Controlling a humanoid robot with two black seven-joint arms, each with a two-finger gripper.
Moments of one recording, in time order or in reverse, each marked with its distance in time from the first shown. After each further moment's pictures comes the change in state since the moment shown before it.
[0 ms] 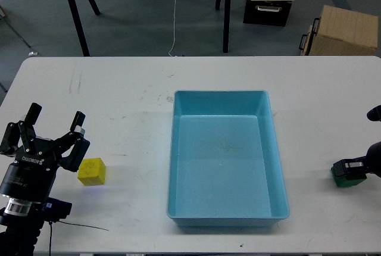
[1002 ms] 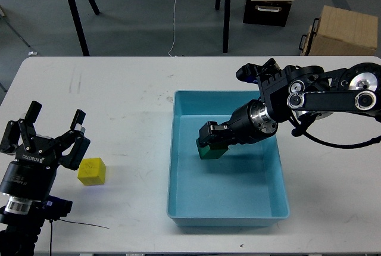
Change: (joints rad) left arm -0.008 0.000 0.000 -0.002 0.000 0.000 0.000; right arm 0.139 0.588 0.148 -0.180 0.479 0.026 0.004
